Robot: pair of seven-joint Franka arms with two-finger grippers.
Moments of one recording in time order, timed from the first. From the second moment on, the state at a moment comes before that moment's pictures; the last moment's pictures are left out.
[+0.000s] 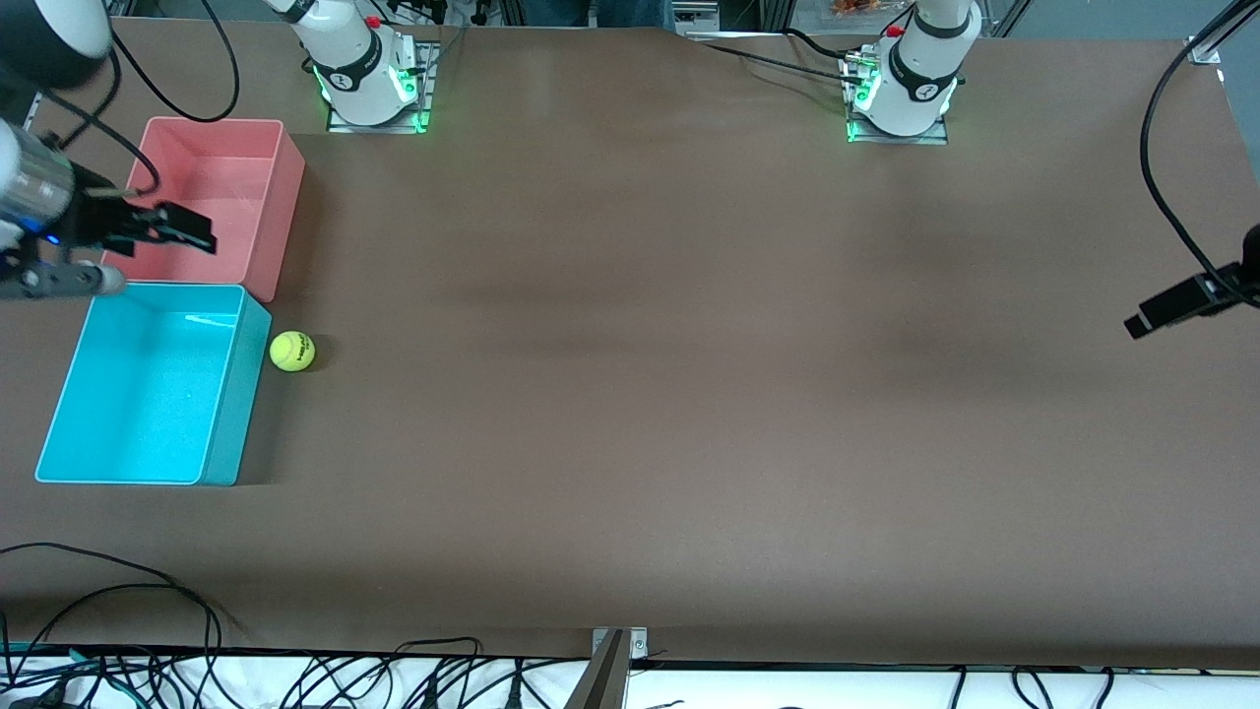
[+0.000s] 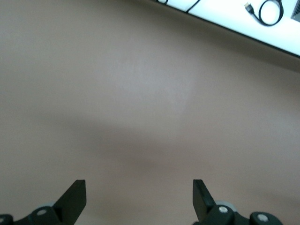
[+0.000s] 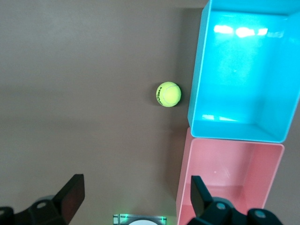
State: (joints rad) left arm 0.26 0.19 -0.20 -1.38 -0.04 1.59 -0.26; right arm -0.02 0.10 0.05 -1.61 -0.02 1.53 -0.02
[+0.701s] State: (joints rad) left arm -0.09 0.04 0.14 -1.57 -0.06 1.59 -0.26; right arm -0.02 0.20 0.06 -1.97 -0.05 2.01 -0.02
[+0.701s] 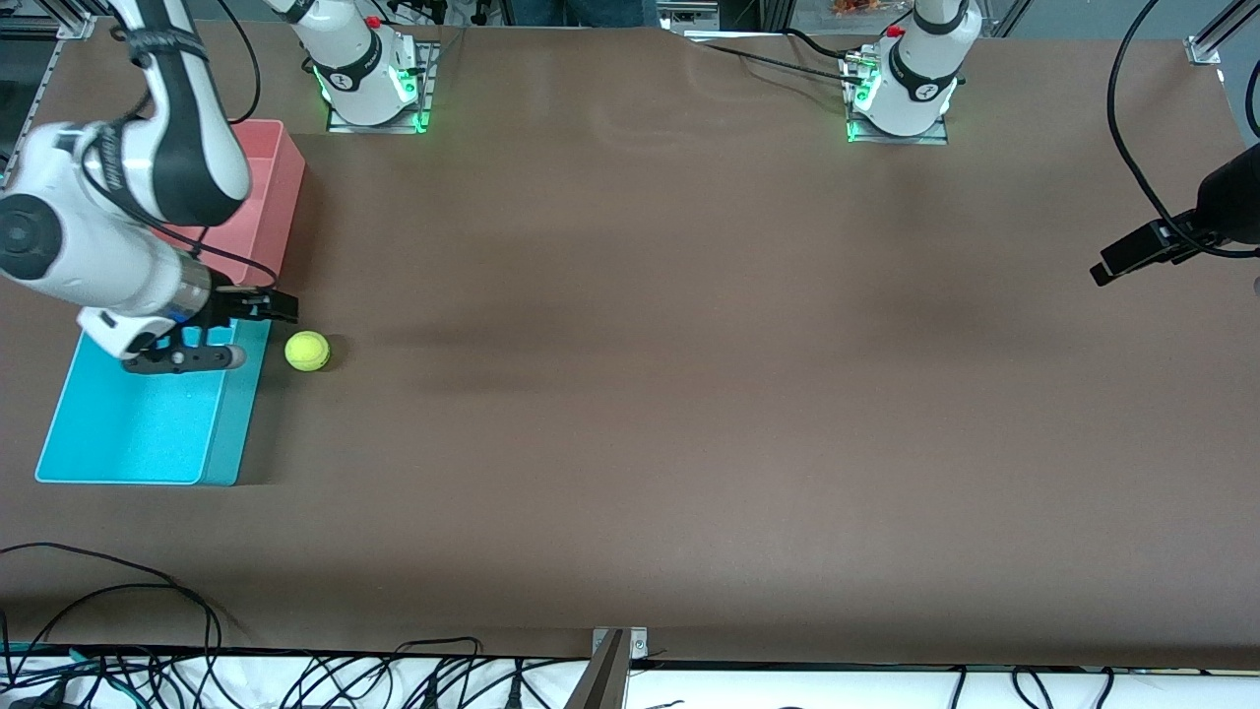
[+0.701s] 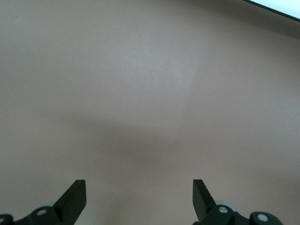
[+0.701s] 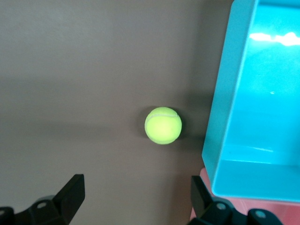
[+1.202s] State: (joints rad) left arm -0.09 0.04 0.15 -1.57 -0.06 1.59 -0.26; right arm -0.02 0.26 0.04 -2.20 -0.12 2.39 -0.01
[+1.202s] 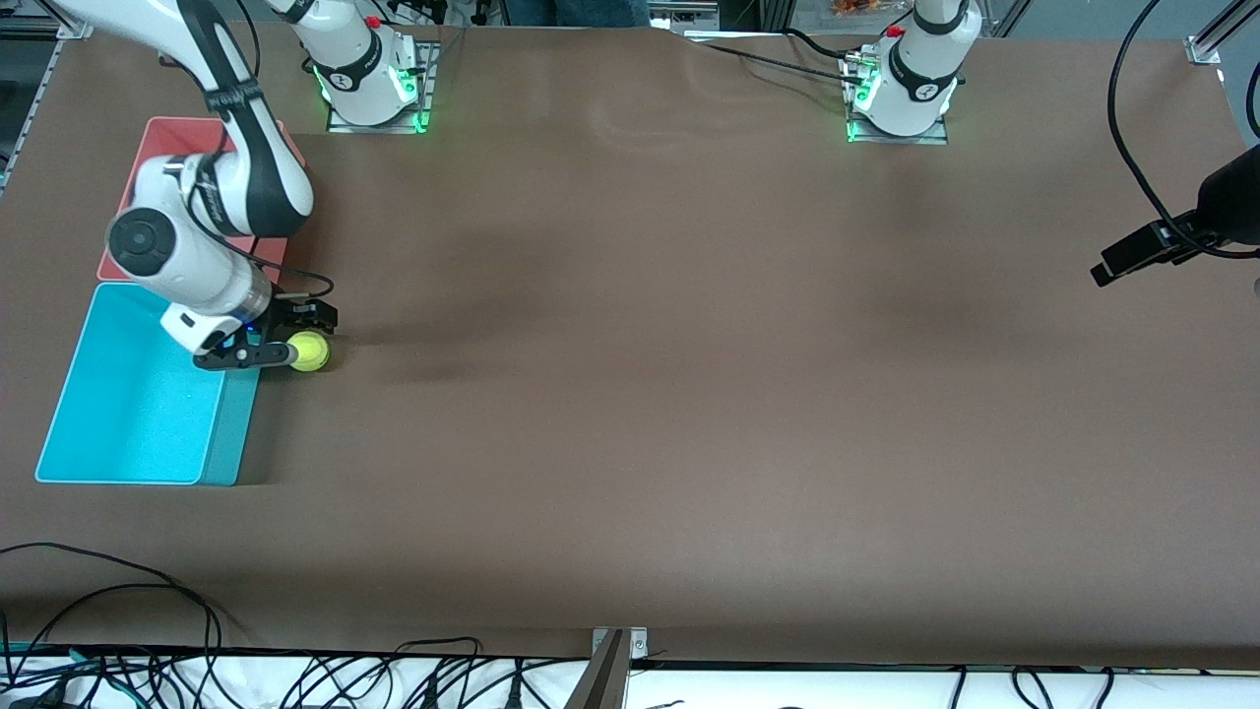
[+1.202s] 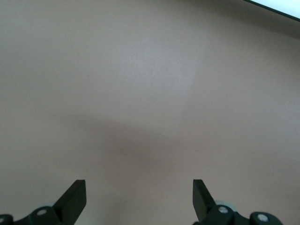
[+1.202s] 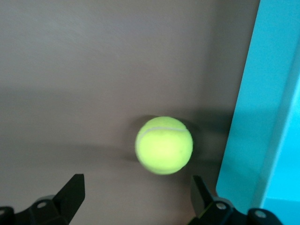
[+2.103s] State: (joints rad) left arm -0.10 0.05 0.14 -1.57 -0.06 1.59 -0.25; right arm -0.02 0.40 0.00 -2.20 -0.18 2.56 0.00
